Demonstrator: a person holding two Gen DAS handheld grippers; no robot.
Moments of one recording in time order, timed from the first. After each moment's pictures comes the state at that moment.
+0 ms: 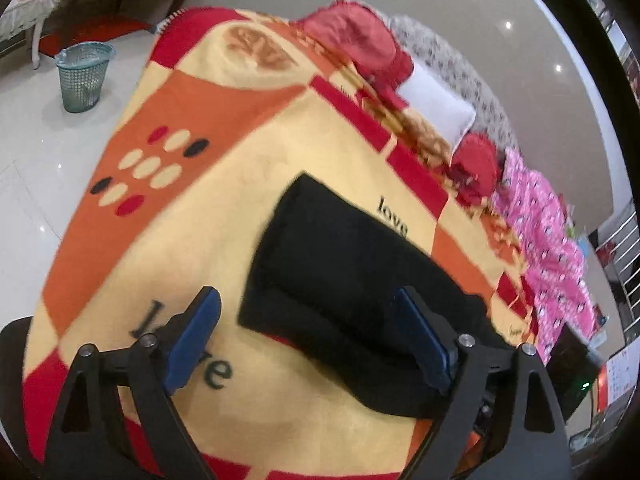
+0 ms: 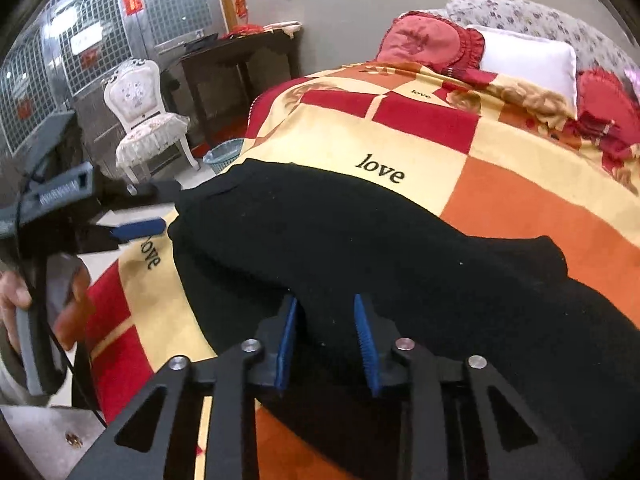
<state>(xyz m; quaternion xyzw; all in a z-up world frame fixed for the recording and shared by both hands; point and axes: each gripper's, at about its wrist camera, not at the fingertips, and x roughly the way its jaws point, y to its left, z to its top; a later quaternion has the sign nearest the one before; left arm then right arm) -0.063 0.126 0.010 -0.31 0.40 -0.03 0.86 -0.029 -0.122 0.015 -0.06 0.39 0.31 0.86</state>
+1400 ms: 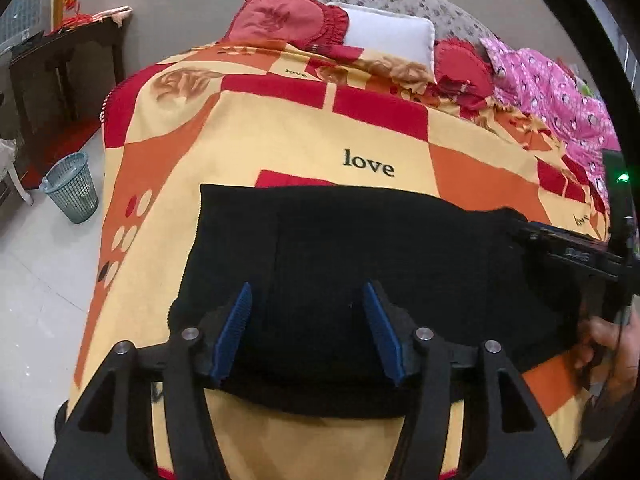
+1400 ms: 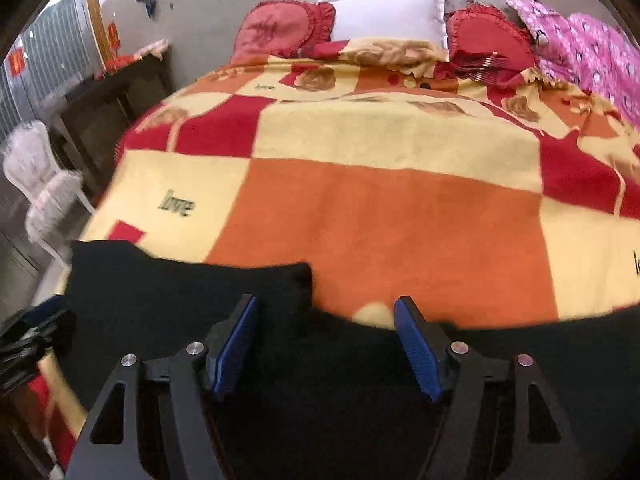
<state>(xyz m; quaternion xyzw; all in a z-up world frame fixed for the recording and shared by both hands) -0.054 0.047 0.024 -0.06 0.41 -0.03 0.91 0.037 -0.224 0.019 0.01 0.43 0.13 0.89</state>
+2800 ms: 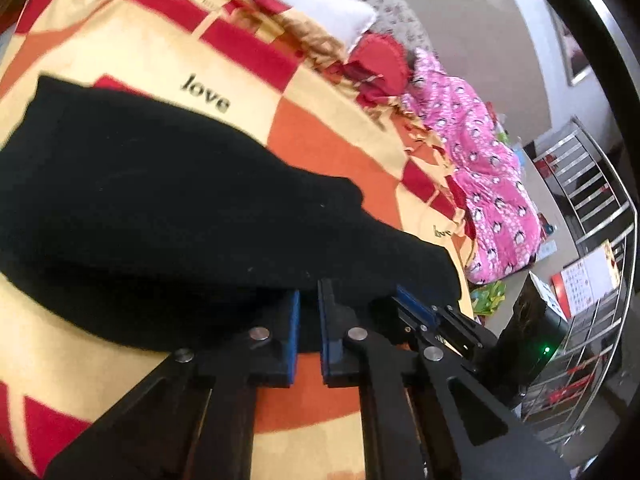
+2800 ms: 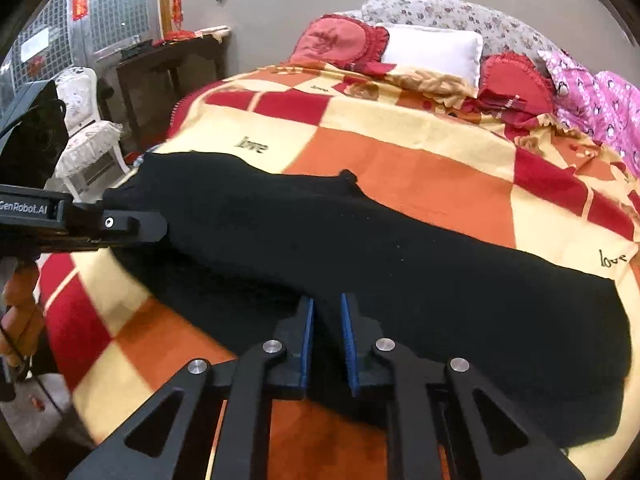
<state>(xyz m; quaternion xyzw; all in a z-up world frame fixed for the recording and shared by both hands) -0.071 -0.014 0.032 -0.27 0.45 -0.22 0.82 -0.074 -0.236 0.030 -0.08 0.39 0.19 0.90</state>
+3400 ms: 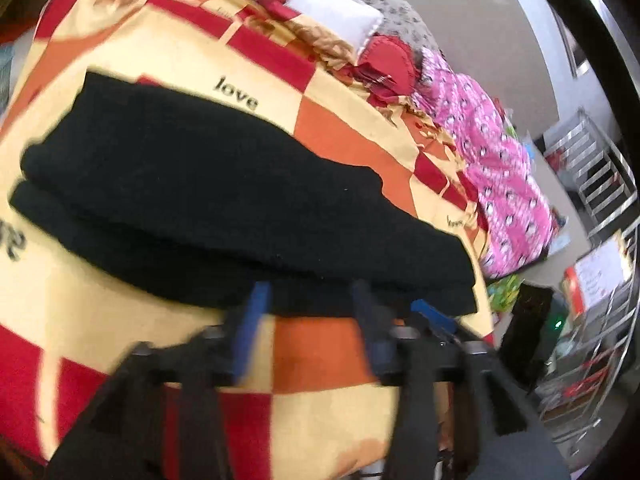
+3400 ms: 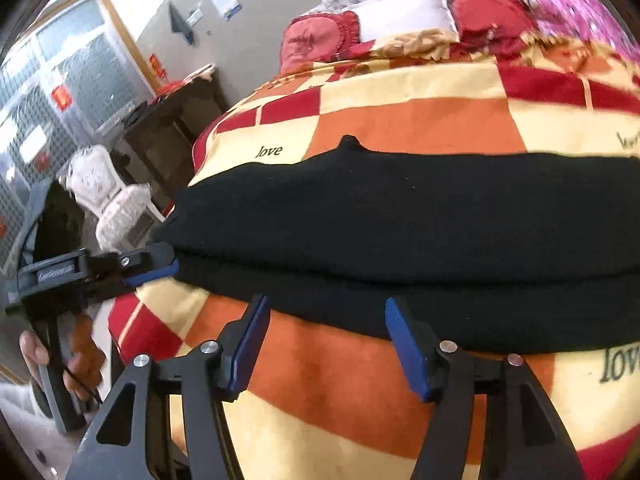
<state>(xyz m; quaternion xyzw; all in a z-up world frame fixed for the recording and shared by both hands) -0.089 0.009 0.021 -0.28 0.46 -0.19 0.82 -0.095 -0.269 0.015 0.12 0.42 0.22 0.87</state>
